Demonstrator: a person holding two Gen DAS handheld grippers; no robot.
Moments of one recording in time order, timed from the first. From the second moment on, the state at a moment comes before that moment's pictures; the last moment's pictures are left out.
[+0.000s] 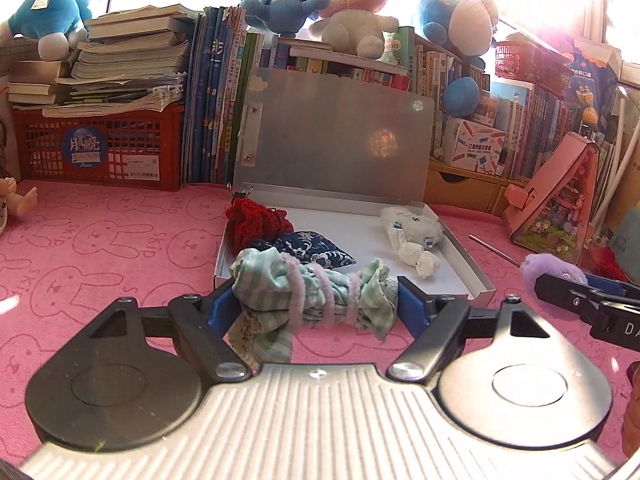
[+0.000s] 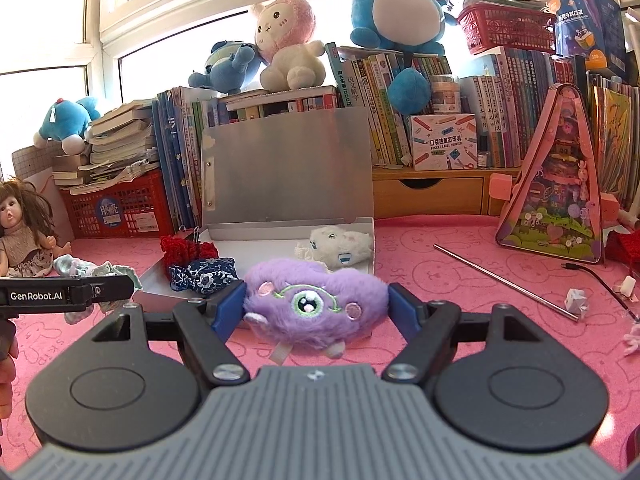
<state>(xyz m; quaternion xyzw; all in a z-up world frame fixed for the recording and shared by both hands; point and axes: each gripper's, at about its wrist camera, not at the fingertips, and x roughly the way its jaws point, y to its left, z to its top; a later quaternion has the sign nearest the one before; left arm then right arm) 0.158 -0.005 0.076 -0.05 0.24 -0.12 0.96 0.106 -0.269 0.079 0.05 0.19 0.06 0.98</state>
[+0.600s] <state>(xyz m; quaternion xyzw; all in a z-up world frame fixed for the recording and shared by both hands) 0.236 -0.005 0.074 -0.04 0.26 -0.11 0.96 0.164 -0.282 0.091 0.04 0.21 0.05 0.98</state>
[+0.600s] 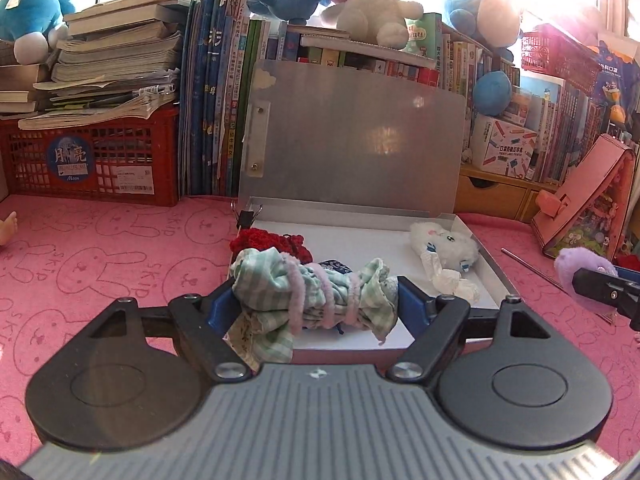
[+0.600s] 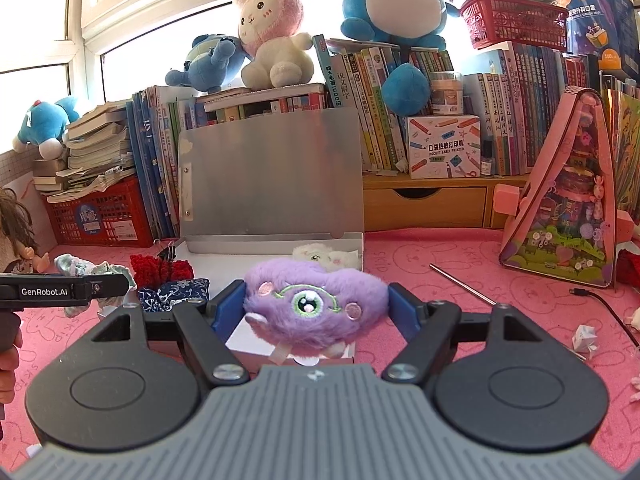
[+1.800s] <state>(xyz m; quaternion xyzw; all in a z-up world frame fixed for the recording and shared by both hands) 0.388 -0.043 0.040 -0.01 0.30 -0.08 0.95 0.306 -0.277 0.046 0.06 0.33 0.06 0.94</state>
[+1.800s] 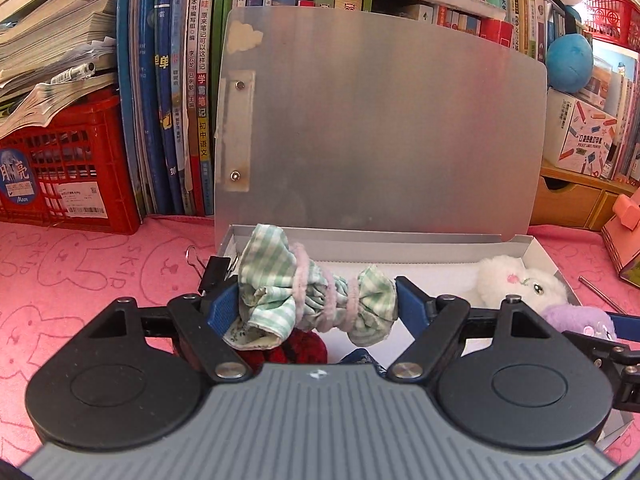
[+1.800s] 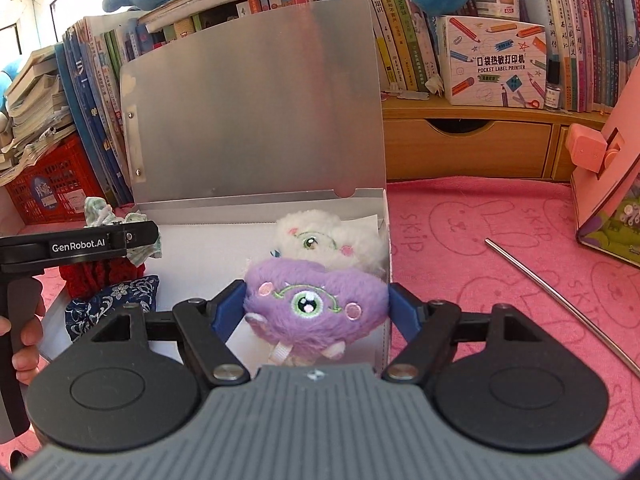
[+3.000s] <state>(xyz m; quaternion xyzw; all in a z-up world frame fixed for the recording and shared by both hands) 0.179 -0.016 0.085 0.00 0.23 -0.14 0.96 0.150 -0.248 0.091 0.03 0.24 0.11 0.96</state>
